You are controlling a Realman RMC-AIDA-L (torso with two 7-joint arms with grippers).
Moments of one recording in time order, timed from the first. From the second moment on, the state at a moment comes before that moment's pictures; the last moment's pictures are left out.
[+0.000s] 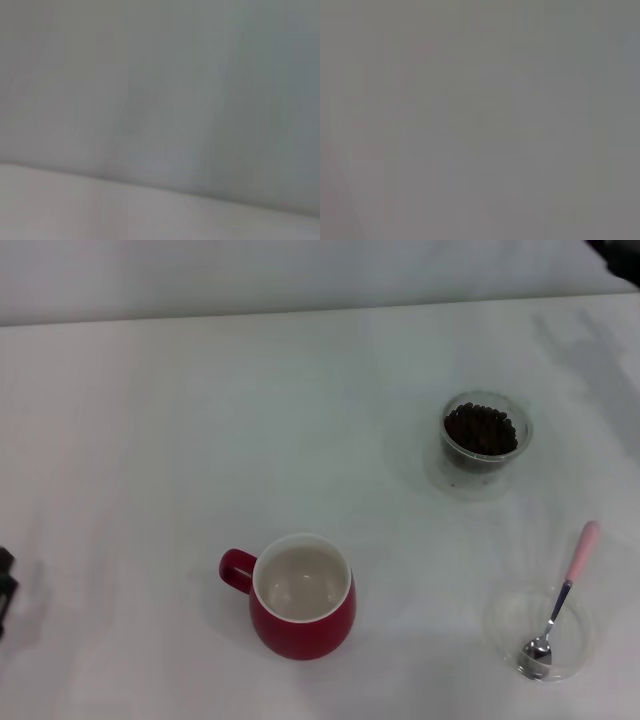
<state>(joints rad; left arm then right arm) -0.08 -2.08 2.83 0.17 -1.13 1.39 -0.34 0.51 1.95 -1.16 -0.23 -0.41 -0.93 0.89</state>
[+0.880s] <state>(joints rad) -0.28 -2.08 2.83 0.04 -1.41 1.44 -0.35 0.35 1.62 -1.22 -0.21 -1.21 -1.47 1.83</state>
